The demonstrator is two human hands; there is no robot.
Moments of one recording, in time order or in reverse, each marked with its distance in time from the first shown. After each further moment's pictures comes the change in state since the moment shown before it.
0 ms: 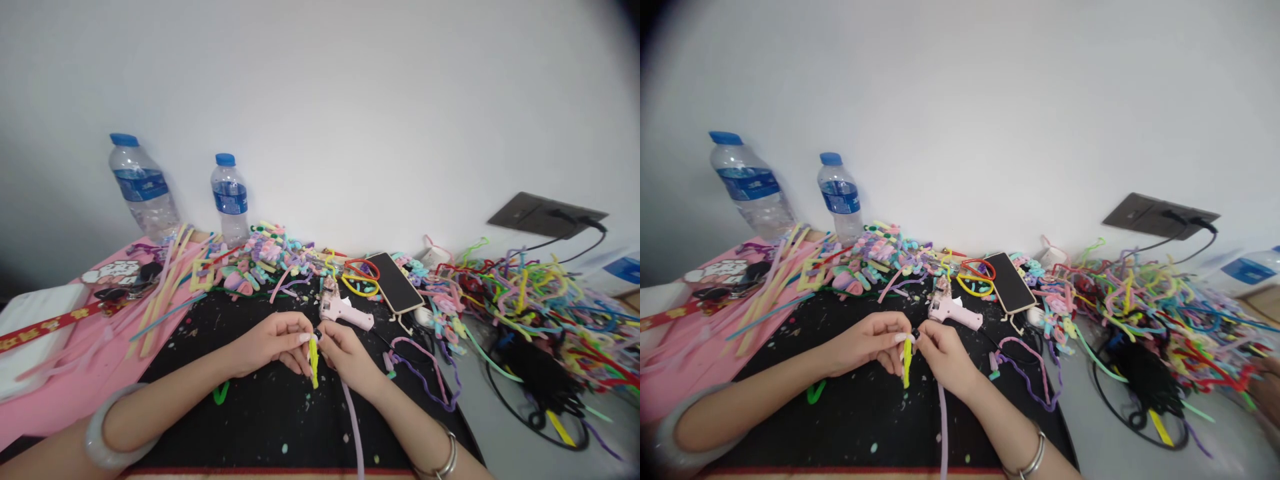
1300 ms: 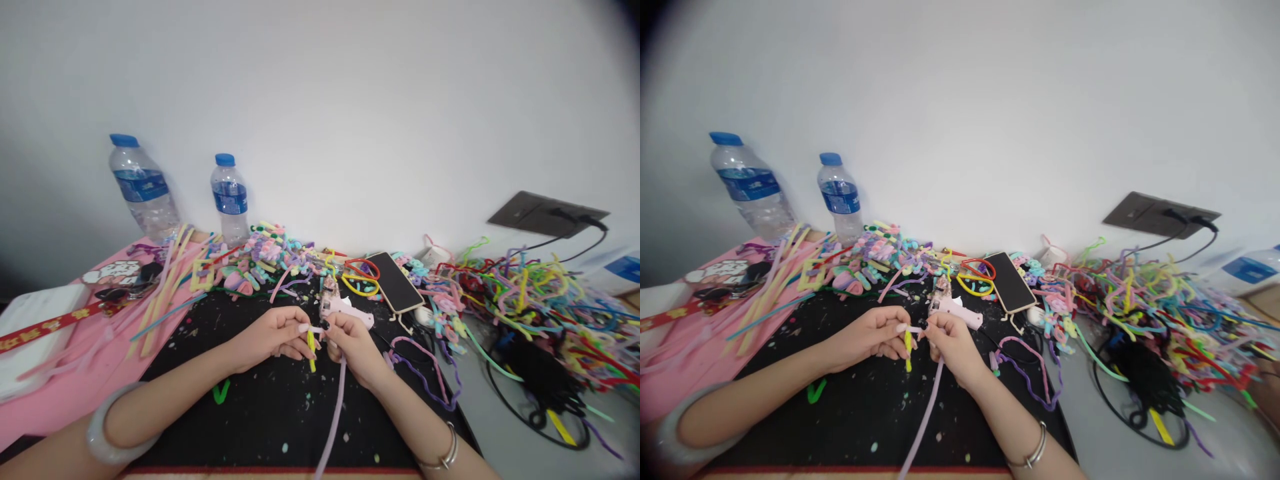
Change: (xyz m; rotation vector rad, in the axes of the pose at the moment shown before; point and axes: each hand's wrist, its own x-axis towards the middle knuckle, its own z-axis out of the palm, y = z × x) left_hand 0.005 -0.002 -0.006 -0.008 0.119 -0.033; right_hand 0.005 0.004 -0.005 0.534 0.065 0.153
